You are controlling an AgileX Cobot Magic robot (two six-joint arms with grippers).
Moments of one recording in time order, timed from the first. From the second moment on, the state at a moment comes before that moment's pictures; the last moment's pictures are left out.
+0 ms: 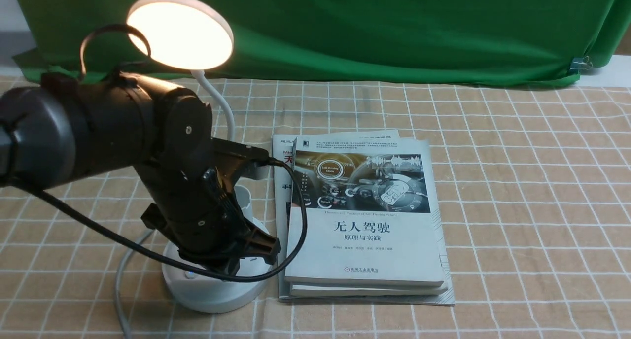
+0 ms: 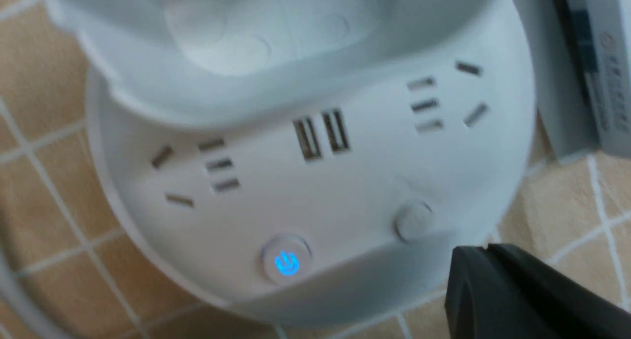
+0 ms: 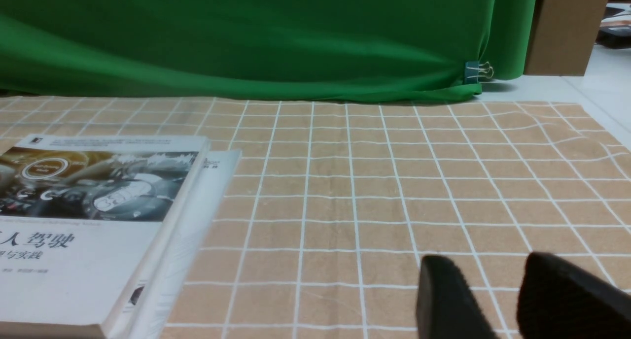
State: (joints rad) right arm 0.06 0.00 0.01 -0.08 0.24 0.10; left arm -0.45 1.69 -1.12 -0.12 0.91 0.07
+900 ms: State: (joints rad) right arm 0.06 0.00 0.01 -0.08 0.24 0.10; left arm -0.44 1.67 -1.13 -0.15 0.92 0.07
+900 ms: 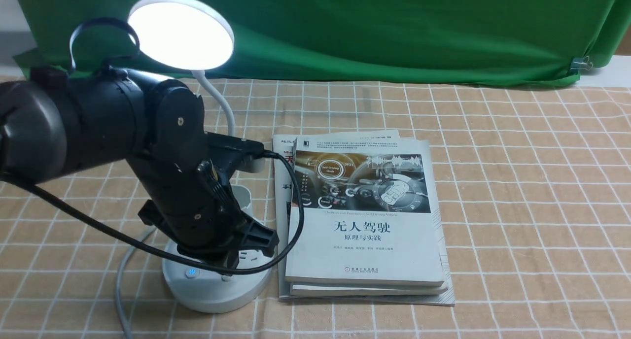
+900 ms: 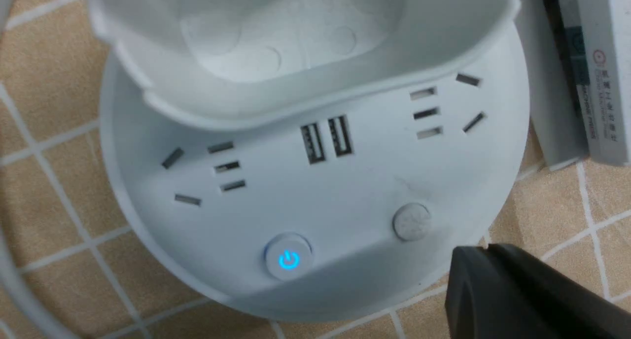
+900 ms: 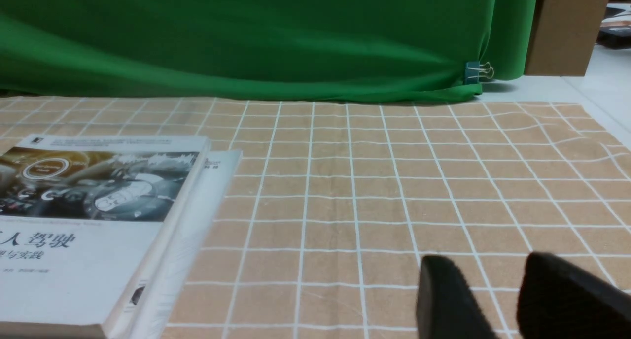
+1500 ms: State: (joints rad) right arm 0.06 0.00 0.01 -0.08 0.24 0.10; left arm -0.44 1.76 -1.13 -0.15 0.91 0.07
